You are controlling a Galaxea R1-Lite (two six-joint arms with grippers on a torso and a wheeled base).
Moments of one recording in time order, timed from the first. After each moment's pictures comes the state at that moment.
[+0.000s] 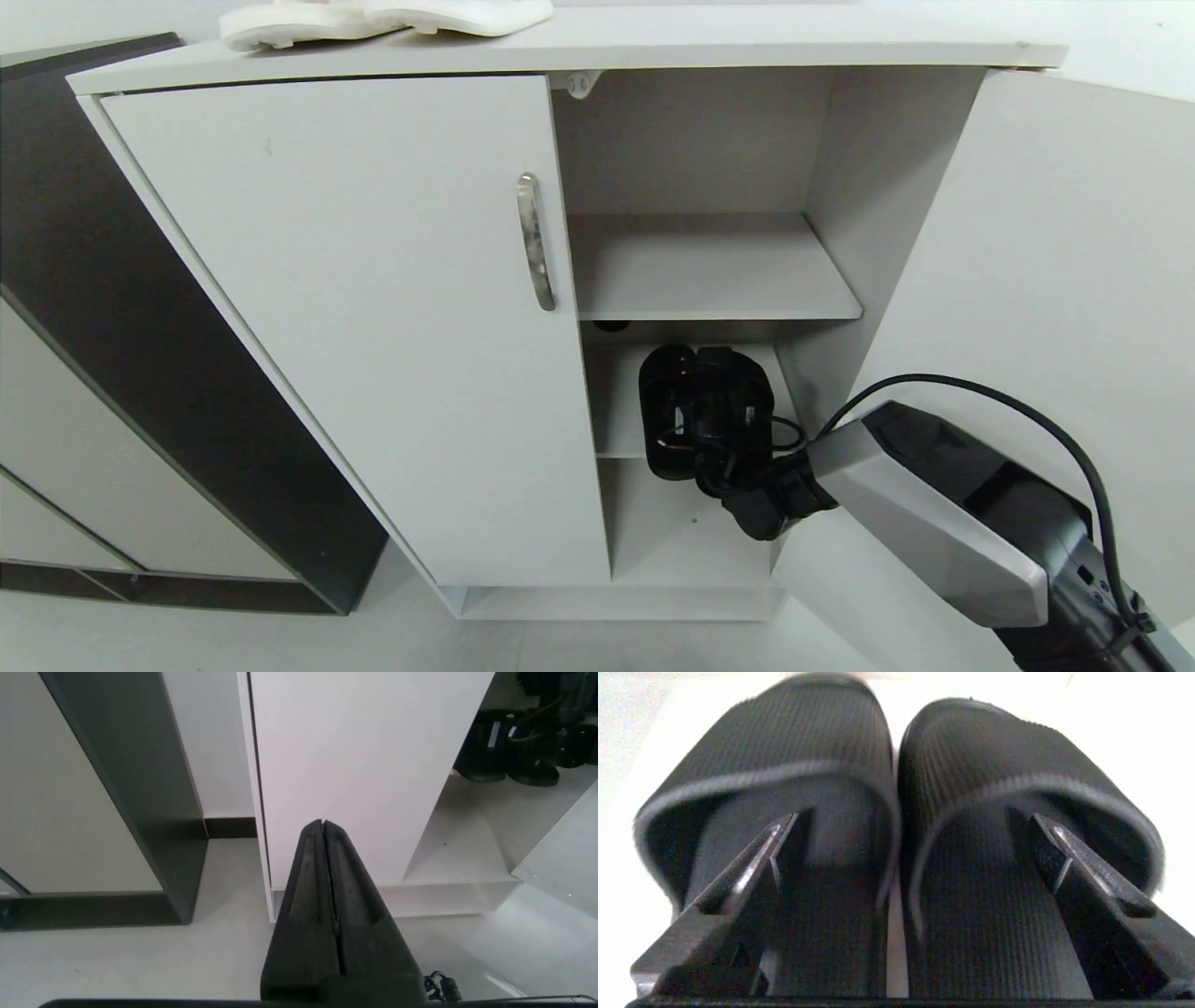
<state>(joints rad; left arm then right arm) 0.00 0.00 0.00 0.00 -0.01 0.00 0.62 2.61 -1.68 -0.80 -0.69 0.08</state>
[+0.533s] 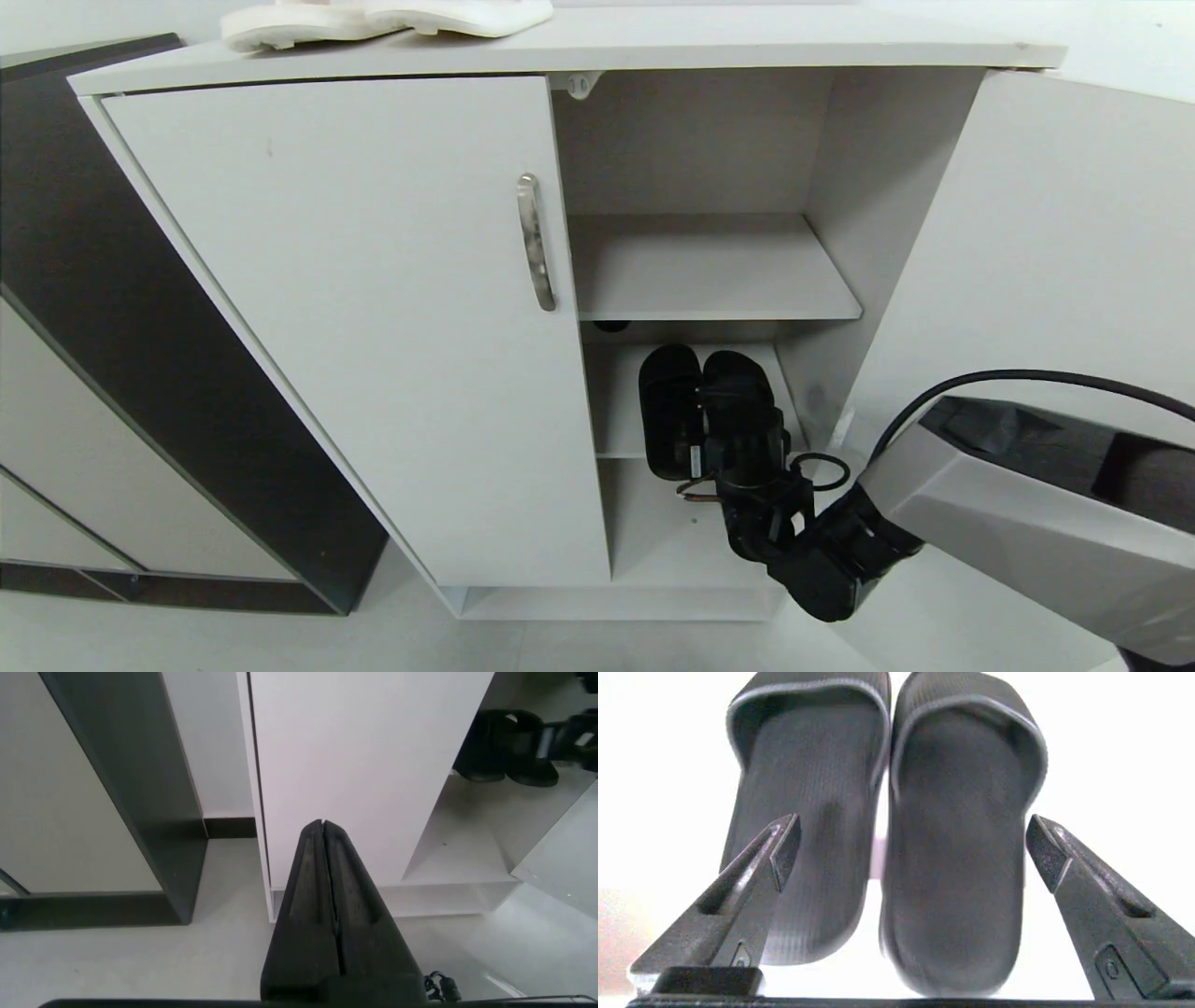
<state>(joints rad) 0.00 0.00 0.00 0.00 -0.01 0.00 0.71 2.34 -1.12 -1.03 -0.71 0.08</state>
